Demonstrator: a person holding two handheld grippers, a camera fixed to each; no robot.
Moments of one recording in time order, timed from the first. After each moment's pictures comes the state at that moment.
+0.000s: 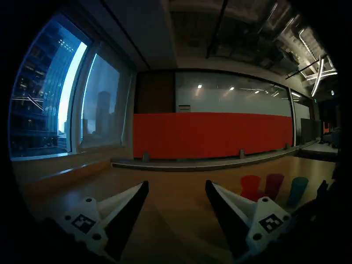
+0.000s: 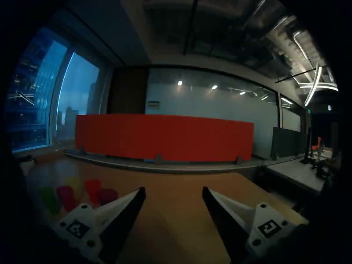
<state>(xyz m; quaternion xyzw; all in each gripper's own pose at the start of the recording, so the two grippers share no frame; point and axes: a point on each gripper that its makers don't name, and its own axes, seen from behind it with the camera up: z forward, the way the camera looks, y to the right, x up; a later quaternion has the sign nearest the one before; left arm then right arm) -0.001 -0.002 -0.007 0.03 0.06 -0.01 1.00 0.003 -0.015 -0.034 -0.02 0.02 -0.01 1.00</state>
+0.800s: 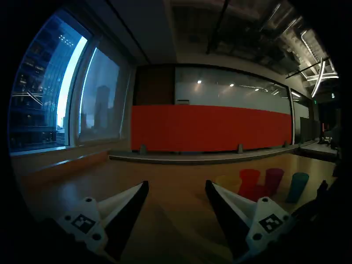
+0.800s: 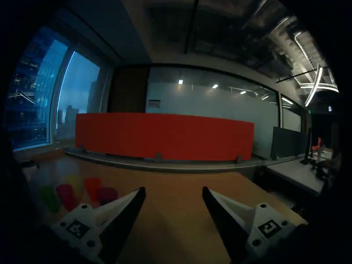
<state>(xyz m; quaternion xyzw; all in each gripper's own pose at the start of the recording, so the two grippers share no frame) -0.027 0.003 0.001 0.02 0.04 -0.02 1.00 0.004 -0.014 -0.036 -0.02 0.02 -0.01 1.00</state>
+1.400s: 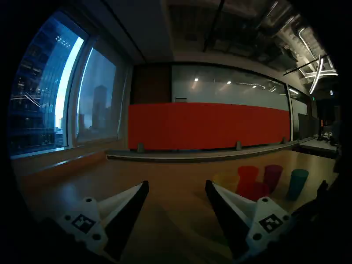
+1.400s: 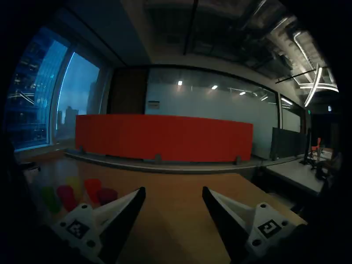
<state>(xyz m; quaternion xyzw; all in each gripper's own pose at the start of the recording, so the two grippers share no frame) -0.030 0.010 0.002 0.01 0.03 -0.01 1.00 0.006 -0.012 -0.040 -0.02 0.02 -0.01 1.00</state>
